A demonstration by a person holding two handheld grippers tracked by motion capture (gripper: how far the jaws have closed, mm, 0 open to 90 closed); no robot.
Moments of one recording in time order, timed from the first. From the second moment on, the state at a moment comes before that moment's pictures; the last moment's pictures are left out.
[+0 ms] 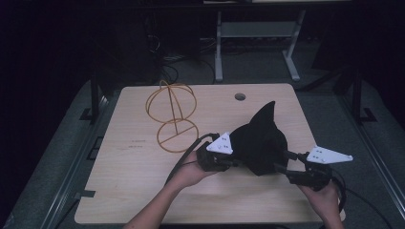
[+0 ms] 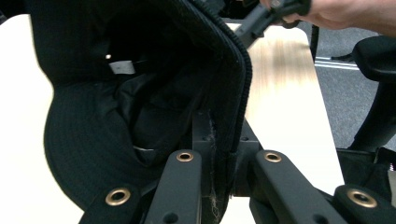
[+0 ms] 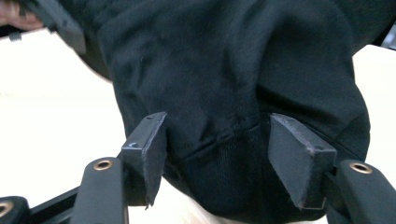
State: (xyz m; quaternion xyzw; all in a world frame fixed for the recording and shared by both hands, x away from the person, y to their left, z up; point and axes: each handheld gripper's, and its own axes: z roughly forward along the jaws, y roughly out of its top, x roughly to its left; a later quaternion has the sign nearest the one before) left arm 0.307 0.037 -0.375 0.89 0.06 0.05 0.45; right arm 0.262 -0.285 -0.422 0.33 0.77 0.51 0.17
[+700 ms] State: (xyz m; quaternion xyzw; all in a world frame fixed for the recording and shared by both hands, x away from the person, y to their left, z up) left arm 0.303 0.040 -0.377 0.89 0.04 0.04 0.45; right arm 0.280 -0.279 -0.429 0.35 0.78 0.49 0.17
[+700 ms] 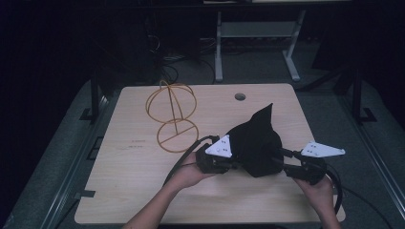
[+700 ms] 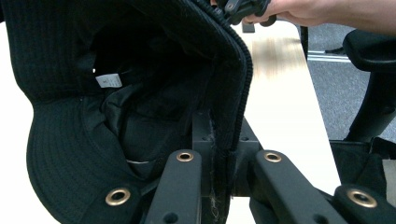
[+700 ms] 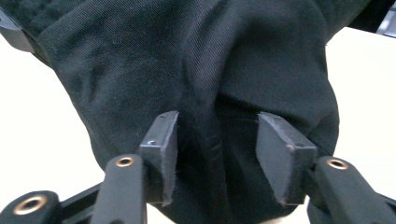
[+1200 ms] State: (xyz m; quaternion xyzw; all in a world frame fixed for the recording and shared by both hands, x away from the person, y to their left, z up) left arm 0.301 0.056 -0.378 0.89 0.06 0.06 0.44; right arm 0.275 -0.265 -0.423 0.32 0.79 0.49 0.19
